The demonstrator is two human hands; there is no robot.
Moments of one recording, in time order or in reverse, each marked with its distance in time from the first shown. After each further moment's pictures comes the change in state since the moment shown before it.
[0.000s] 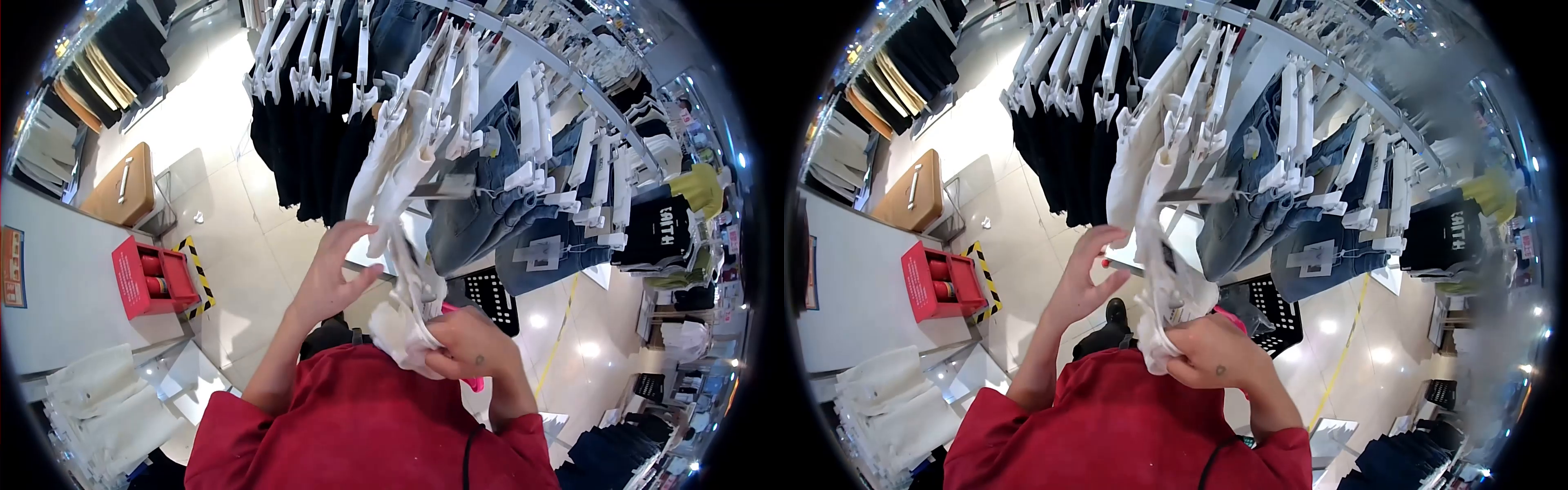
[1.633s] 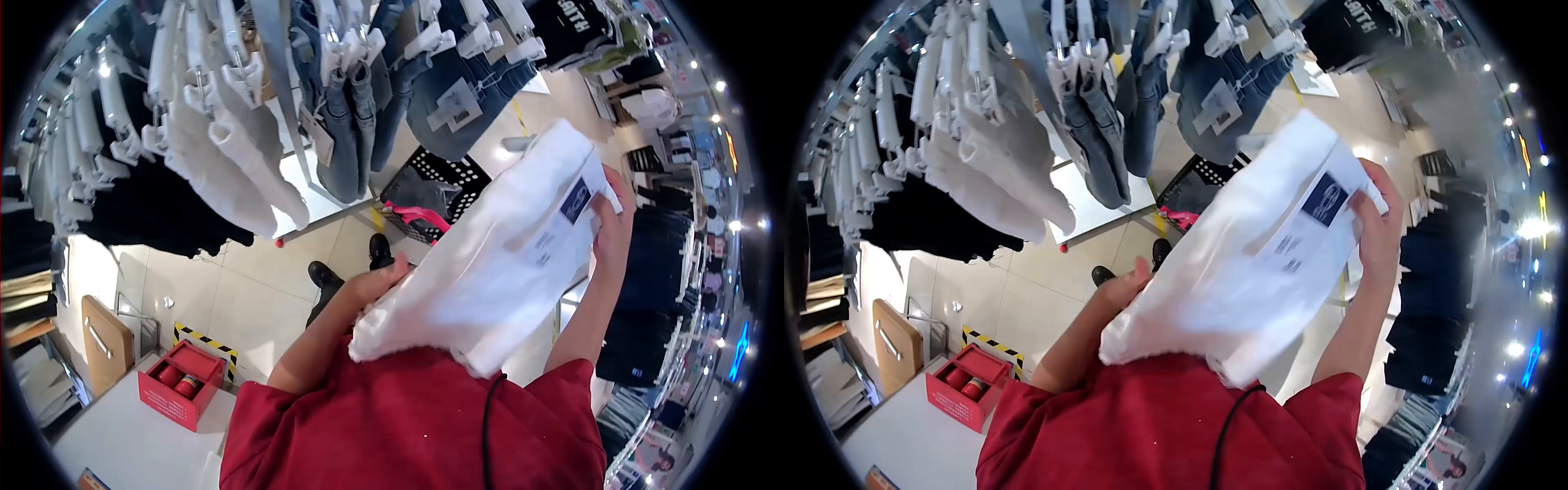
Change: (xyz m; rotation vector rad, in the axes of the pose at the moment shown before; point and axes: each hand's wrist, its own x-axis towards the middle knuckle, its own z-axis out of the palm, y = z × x) left_hand -0.038 -0.039 0.138 -1.184 -1.613 -1.005; right_hand -0.213 0.017 -0.006 0.246 1.569 0.755
